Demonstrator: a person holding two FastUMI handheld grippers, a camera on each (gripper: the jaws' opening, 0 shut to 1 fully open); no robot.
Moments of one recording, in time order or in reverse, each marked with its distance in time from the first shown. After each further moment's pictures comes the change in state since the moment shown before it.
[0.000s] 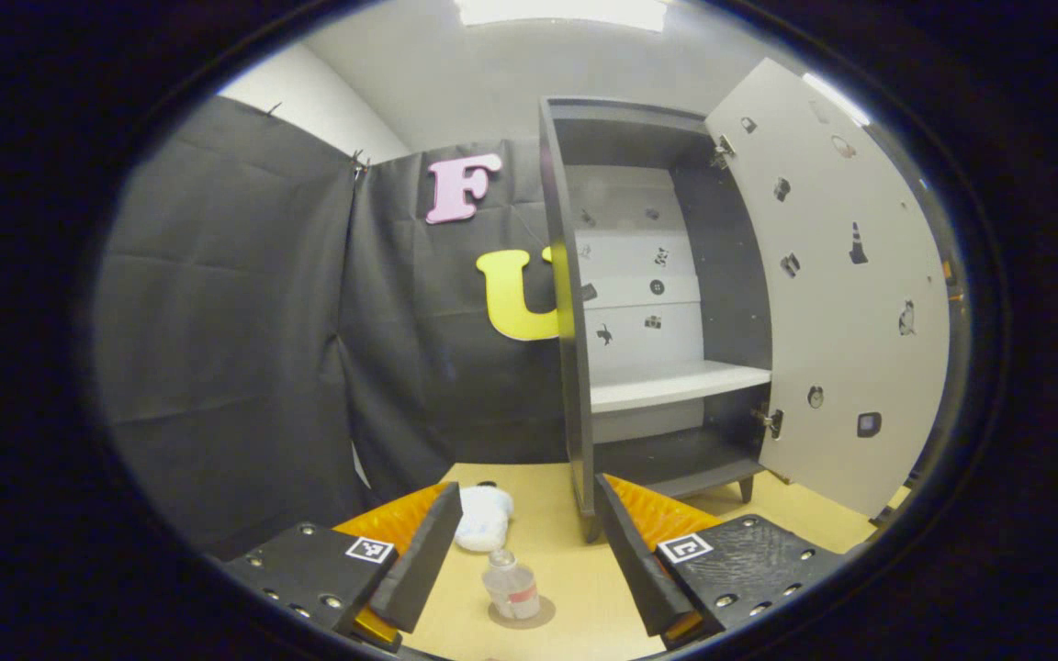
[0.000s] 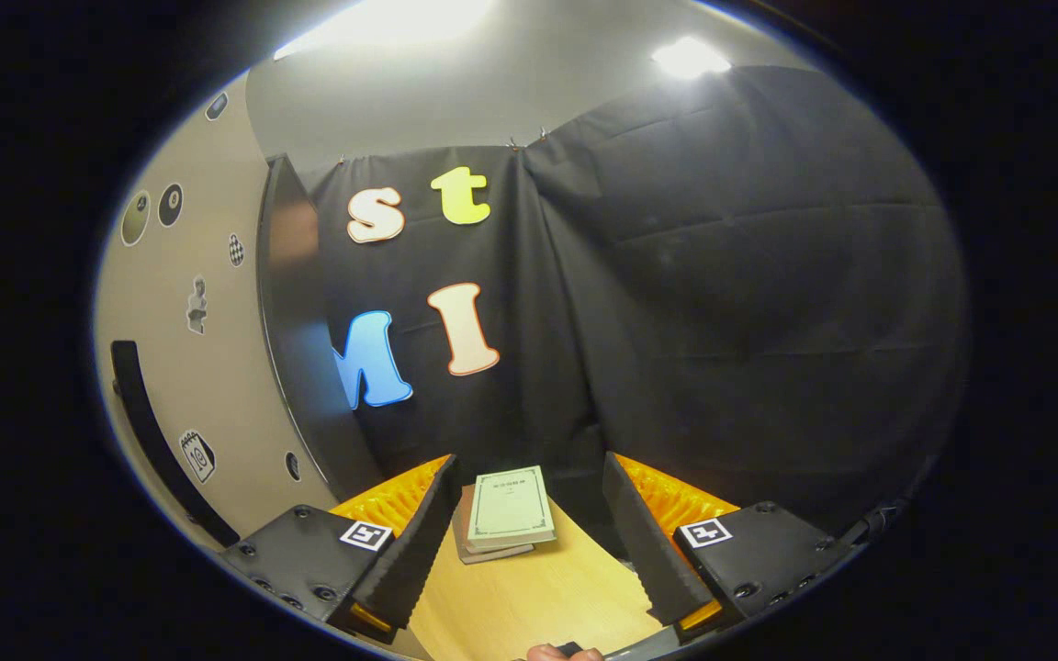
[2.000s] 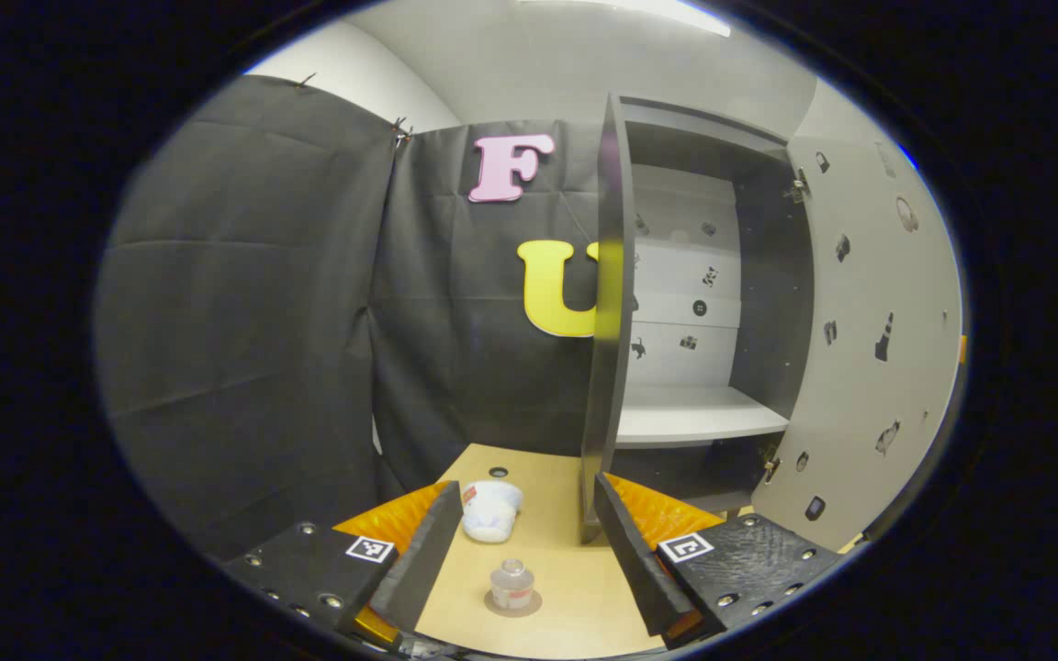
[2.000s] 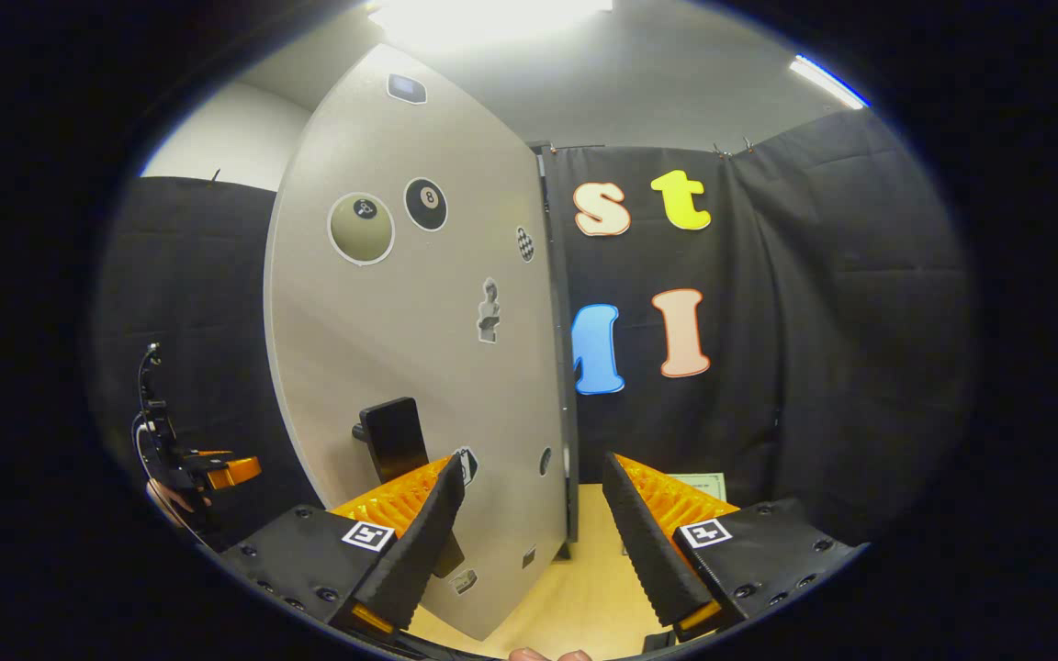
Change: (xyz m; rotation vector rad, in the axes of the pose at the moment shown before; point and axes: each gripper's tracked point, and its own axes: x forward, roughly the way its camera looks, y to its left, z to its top) left arm 0.016 0.053 0.041 -0.174 0.142 0.071; right arm -0.108 0.256 -0.011 -0.149 0.078 0.532
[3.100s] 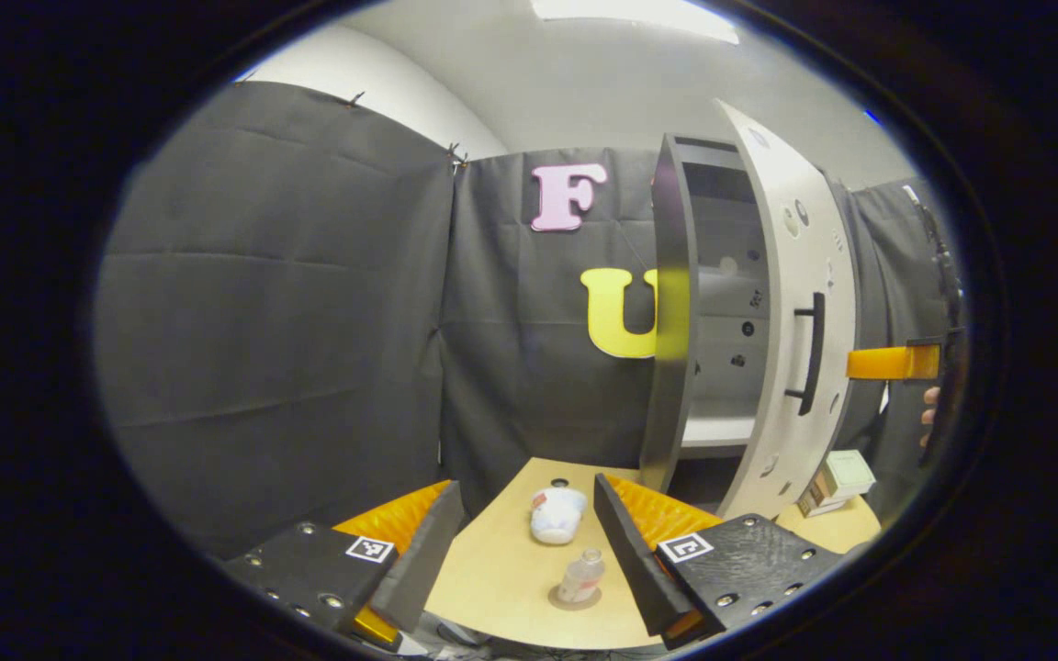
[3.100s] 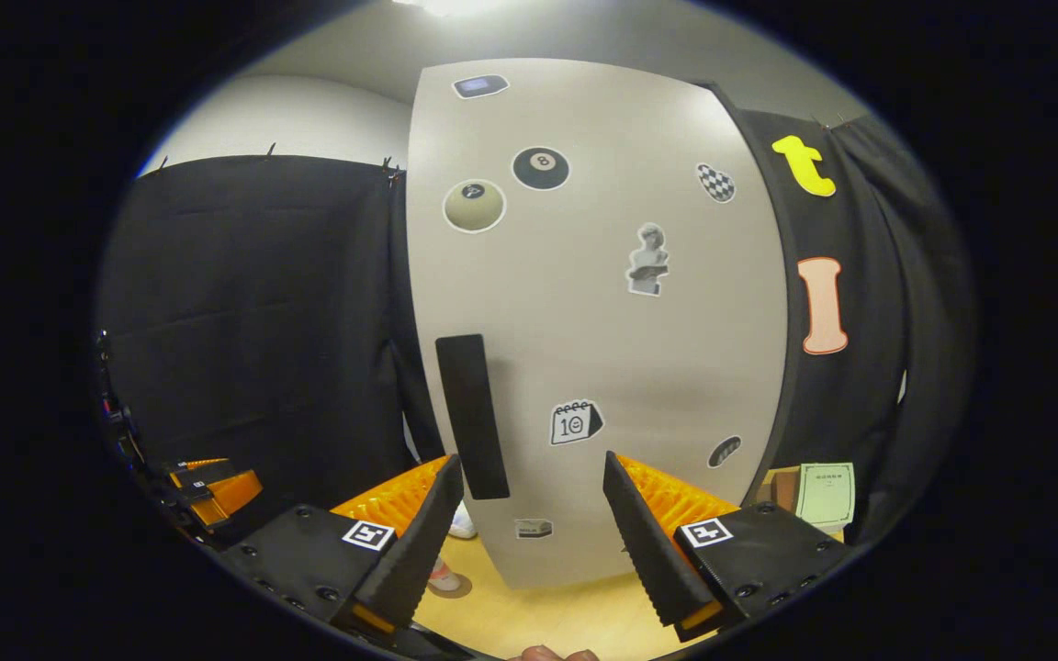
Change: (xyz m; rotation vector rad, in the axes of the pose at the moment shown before) left arm -0.085 0.085 0.025 0.023 -0.085 0.142; right arm 0.093 0.155 -0.031 -0.043 0.081 0.206
